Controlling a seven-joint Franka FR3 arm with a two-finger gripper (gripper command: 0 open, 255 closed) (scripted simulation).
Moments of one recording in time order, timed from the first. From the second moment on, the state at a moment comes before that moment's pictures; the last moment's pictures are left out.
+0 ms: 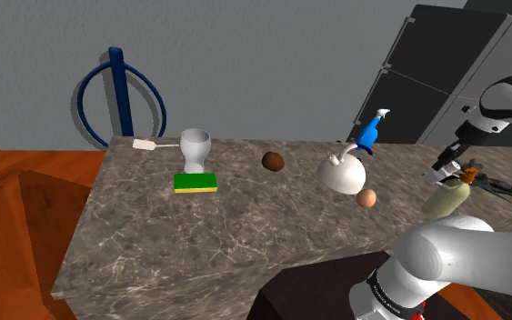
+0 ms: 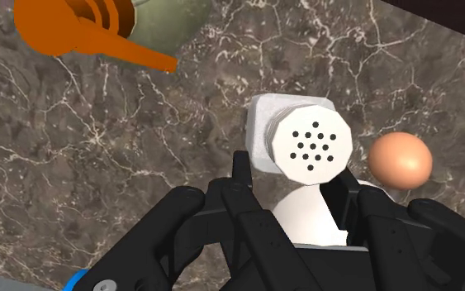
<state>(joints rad) -0.35 -0.89 -0.75 -2.42 -0.53 1.76 -0.66</state>
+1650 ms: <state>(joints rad) -0.37 -0.82 -0.96 -2.67 -0.69 2.09 -0.63</state>
